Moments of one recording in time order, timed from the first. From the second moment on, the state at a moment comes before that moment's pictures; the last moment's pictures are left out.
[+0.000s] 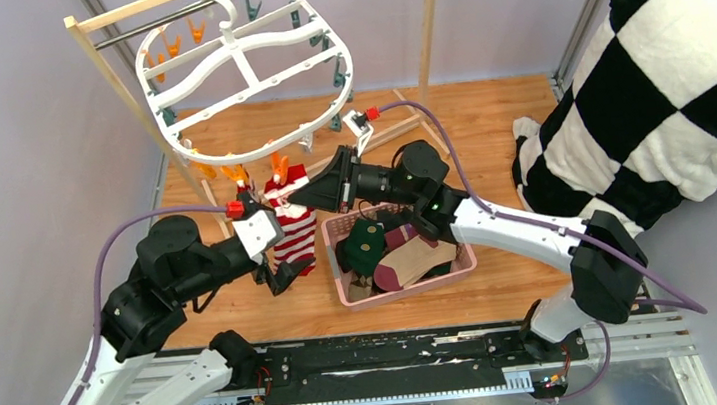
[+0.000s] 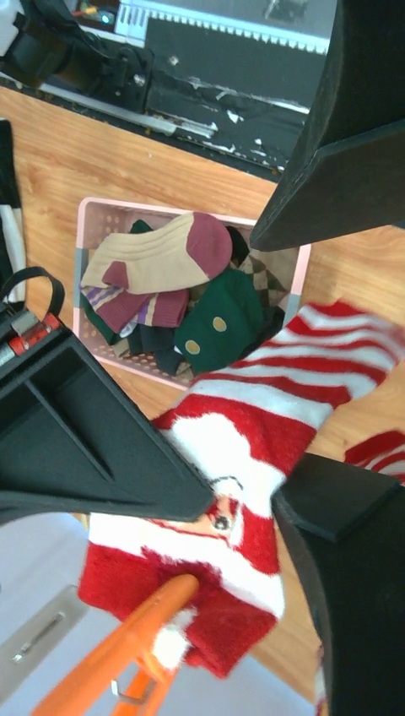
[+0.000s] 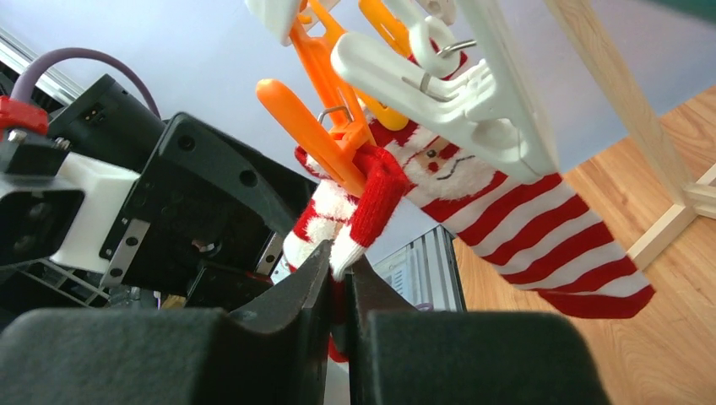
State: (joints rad) left arm -0.74 0.63 1.08 -0.70 0.31 0.32; right arm 0.91 1.48 1.09 0.70 -0.52 0.91
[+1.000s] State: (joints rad) left arm -0.19 0.80 1.13 -0.77 1.07 0.19; right arm 0.93 1.36 1.07 0.57 -0.48 0.83
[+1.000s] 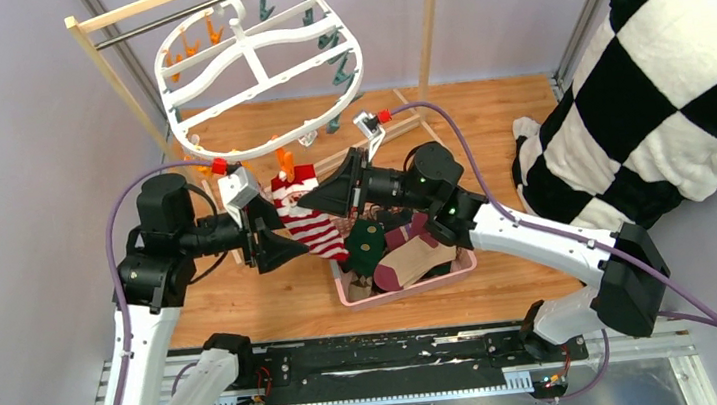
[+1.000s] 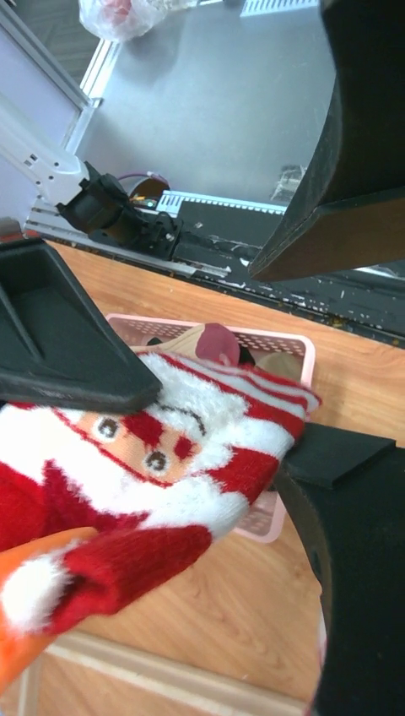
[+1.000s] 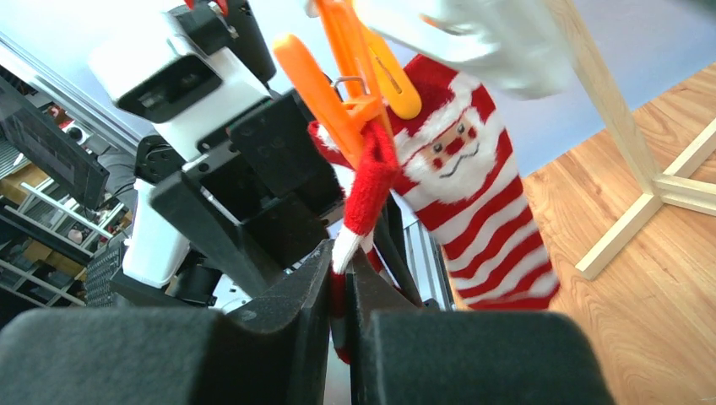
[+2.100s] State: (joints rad) left arm -0.18 0.63 0.93 -0.53 1.15 -0.15; right arm 0.97 1.39 1.04 0.73 -0.49 0.82
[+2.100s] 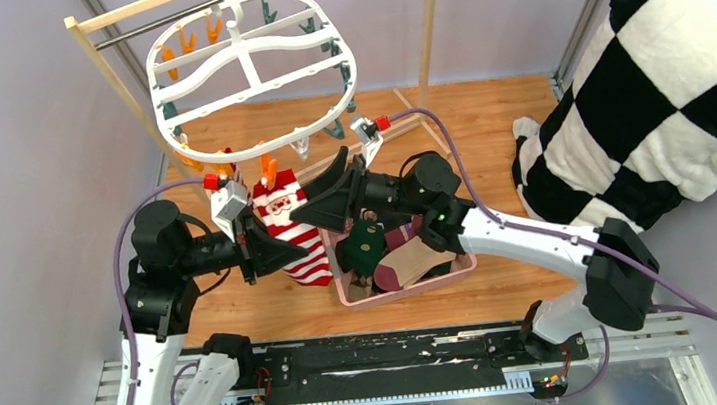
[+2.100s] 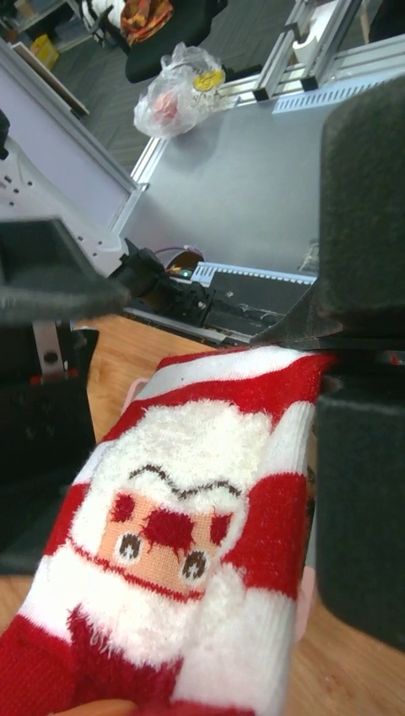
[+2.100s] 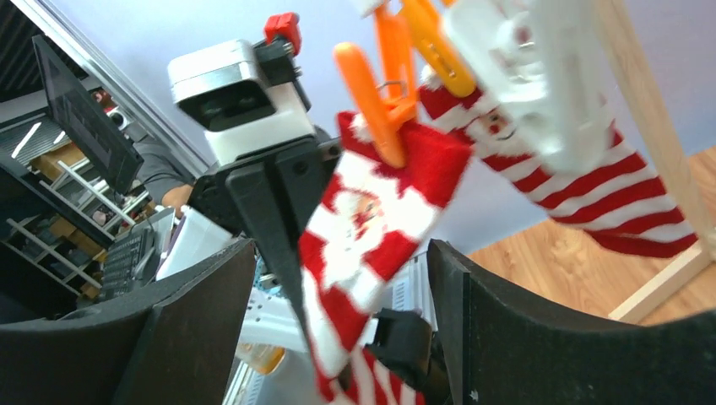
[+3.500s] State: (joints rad) left arm -0.18 0.62 0.97 -0.51 1.28 -0.23; right arm 0.95 1.83 1.30 1.43 -0.44 1.22
